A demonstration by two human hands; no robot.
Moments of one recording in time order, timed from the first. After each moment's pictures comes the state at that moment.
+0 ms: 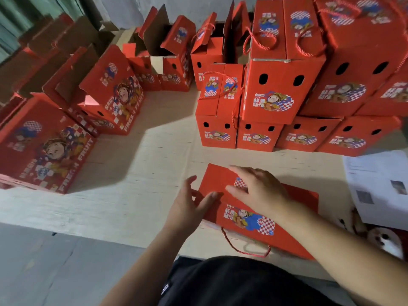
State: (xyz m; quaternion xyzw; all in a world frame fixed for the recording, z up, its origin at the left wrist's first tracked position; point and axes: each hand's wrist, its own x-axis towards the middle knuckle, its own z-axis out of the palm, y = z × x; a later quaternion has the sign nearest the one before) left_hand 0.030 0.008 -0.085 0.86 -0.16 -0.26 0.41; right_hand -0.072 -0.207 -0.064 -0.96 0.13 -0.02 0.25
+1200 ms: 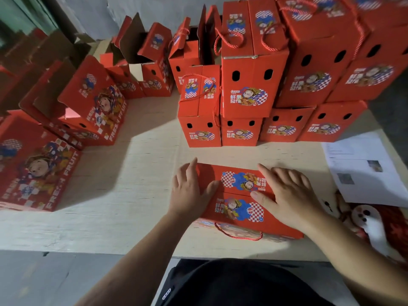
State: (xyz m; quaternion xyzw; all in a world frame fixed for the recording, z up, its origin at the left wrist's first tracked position) left_hand 0.033 -0.034 -0.076 0.91 -0.30 -0.17 0.23; right_hand -0.164 -0.231 -0.067 -0.96 0.27 0.06 0.10
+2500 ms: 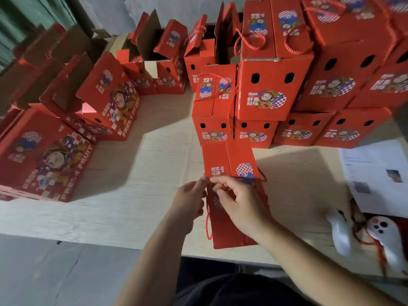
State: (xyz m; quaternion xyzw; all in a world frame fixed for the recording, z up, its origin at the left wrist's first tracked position) left_hand 0.032 -0.018 -0.041 0.74 0.03 -0.39 0.55; right_hand -0.081 -0.128 -0.051 -0.78 0.21 -0.15 0.57
